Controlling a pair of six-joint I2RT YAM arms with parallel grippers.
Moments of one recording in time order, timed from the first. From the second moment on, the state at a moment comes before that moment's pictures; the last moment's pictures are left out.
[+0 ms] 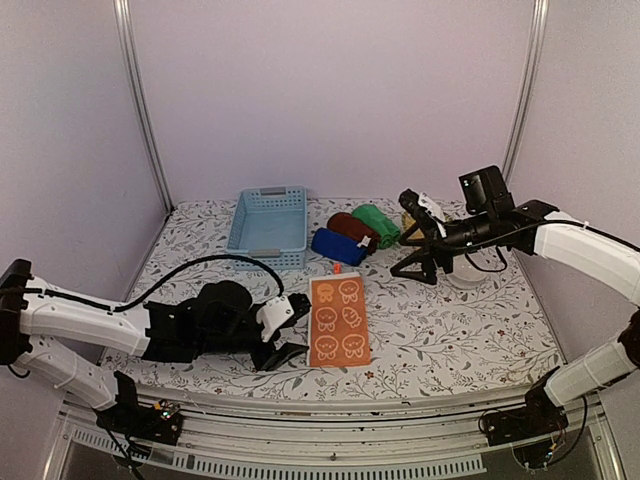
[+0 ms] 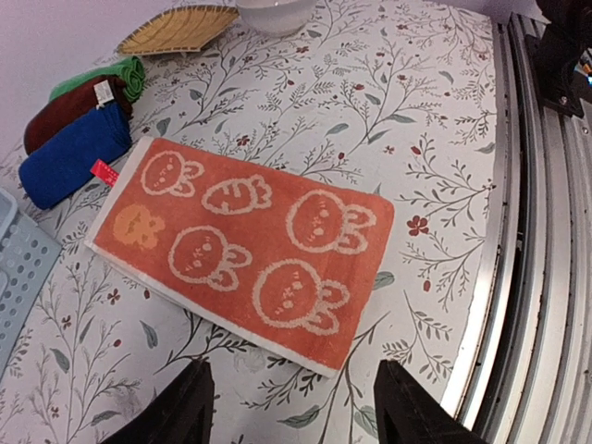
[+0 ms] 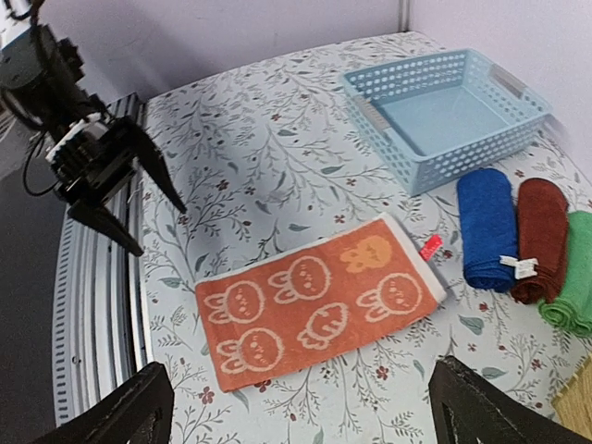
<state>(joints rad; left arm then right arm) -1.13 1.29 0.59 0.13 -0.09 0.09 0.52 1.37 1.14 -0.47 -0.65 -0.36</state>
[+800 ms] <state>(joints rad) -1.07 1.40 0.44 0.40 0.05 0.16 0.88 1.68 0.91 -0.21 -0.48 -0.66</state>
